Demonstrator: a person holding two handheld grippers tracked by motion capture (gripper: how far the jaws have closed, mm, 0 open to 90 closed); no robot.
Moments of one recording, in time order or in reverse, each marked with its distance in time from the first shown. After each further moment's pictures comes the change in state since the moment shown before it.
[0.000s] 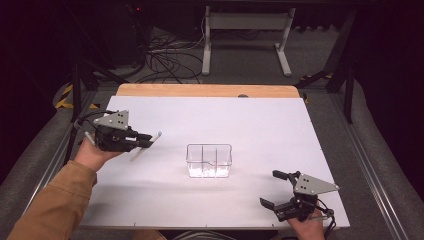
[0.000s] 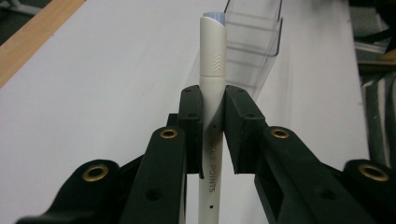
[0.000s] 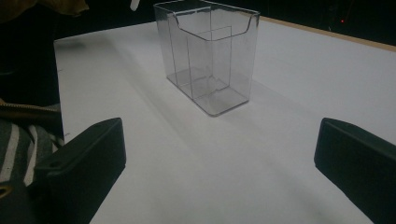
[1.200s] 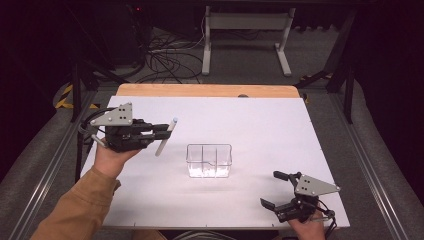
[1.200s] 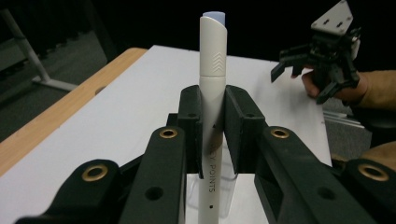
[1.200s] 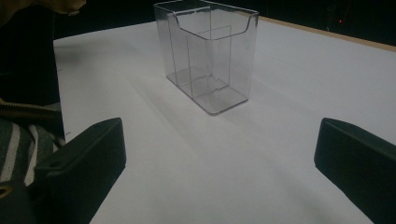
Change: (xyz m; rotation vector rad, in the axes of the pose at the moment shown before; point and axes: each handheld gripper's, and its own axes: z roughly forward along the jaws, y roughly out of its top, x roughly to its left) left arm -0.046 0.056 0.007 -0.324 0.042 -0.012; right arm 0.001 -0.001 -0.002 -0.003 -0.006 -0.004
